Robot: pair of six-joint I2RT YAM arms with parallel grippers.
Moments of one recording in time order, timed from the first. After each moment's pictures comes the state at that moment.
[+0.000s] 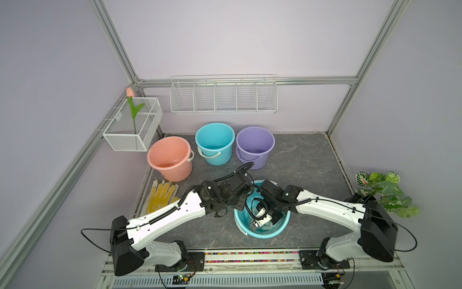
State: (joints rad) left arm -1.08 1.30 1.22 -0.94 -0.23 -0.54; right arm 0.95 1.44 0.94 -0.75 -0.19 -1.34
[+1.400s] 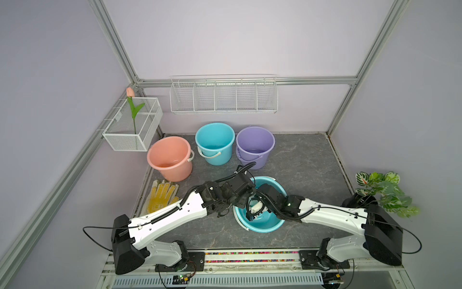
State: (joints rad) left arm -1.11 1.31 1.22 -0.90 -0.34 -0.56; right arm 1.02 1.38 0.80 -0.29 0.42 -1.53
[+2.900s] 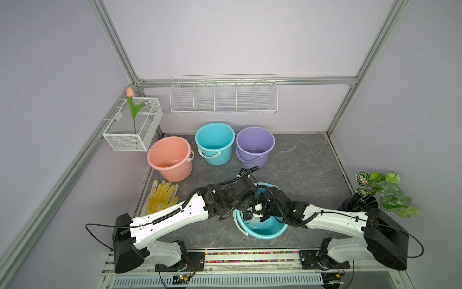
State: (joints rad) left arm -1.16 1.31 1.20 -0.88 -0.34 -0.58; right arm 0.98 1.33 0.60 0.10 -0.12 -0.96
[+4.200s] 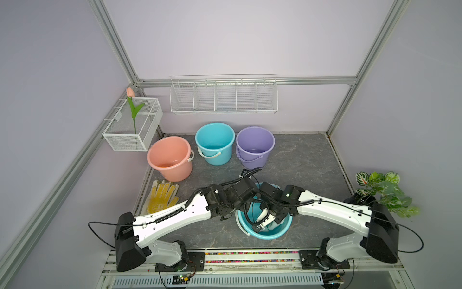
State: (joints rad) left arm -1.16 1.33 1.21 -0.88 -0.34 -0.57; right arm 1.01 1.42 1.02 -0.94 0.06 -1.33
